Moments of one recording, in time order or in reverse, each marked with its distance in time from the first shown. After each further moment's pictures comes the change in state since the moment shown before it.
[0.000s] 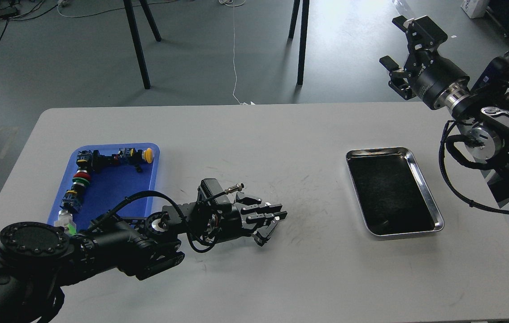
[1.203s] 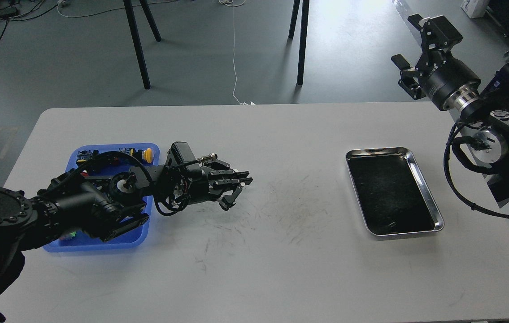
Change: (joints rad) left arm -0.162 0.174 0.087 -0.014 0.050 -0.009 0.000; right arm -0.050 -0.013 0.079 -0.004 0.001 -0.006 0.007
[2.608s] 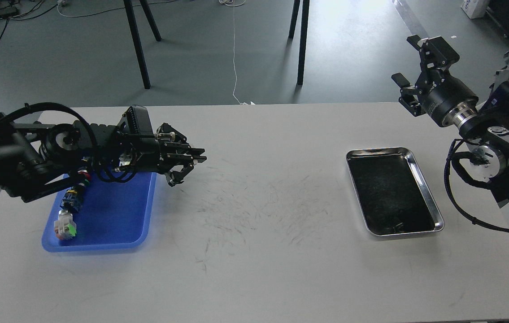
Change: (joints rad) left arm -0.270 0.306 0.168 -0.262 0.172 -0.061 0.000; right arm -0.055 0.000 -0.001 -0.003 -0.001 0.001 0.003
